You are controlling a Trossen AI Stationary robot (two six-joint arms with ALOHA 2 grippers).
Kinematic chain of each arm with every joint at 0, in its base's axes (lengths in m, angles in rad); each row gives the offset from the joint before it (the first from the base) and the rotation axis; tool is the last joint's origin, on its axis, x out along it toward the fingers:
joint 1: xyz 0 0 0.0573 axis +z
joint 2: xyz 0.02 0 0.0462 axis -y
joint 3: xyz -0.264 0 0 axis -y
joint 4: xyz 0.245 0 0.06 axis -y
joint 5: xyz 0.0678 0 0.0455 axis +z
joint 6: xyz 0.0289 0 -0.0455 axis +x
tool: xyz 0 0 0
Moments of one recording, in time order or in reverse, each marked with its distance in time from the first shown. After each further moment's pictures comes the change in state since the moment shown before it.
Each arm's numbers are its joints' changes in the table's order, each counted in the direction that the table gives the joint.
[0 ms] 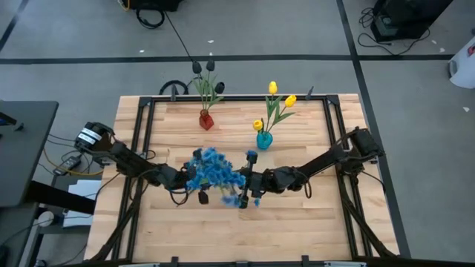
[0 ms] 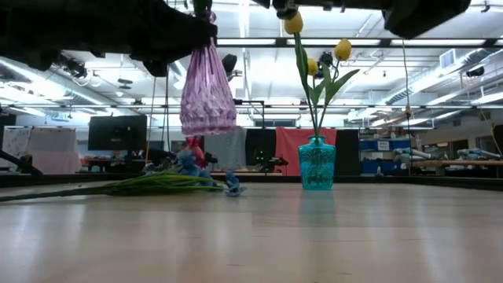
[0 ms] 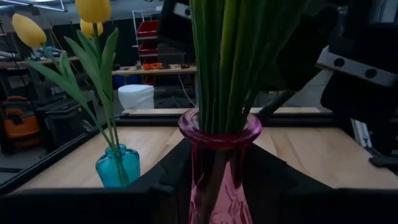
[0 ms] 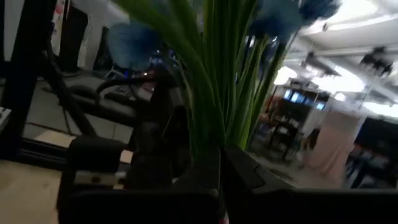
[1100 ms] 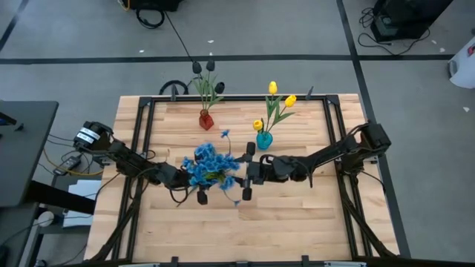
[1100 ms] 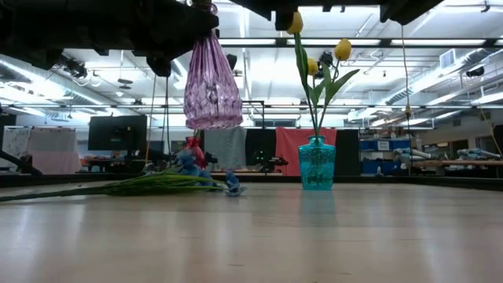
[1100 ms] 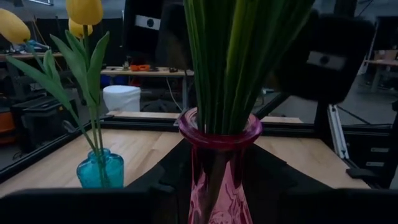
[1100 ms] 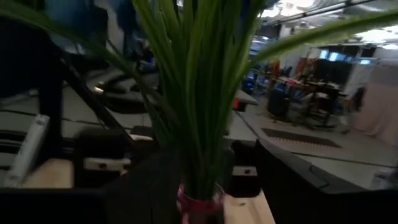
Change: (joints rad) left arm 0.021 0.012 0.003 -0.005 -0.072 -0.061; right arm -0.068 0.140 -0.003 -0.286 0.143 0.255
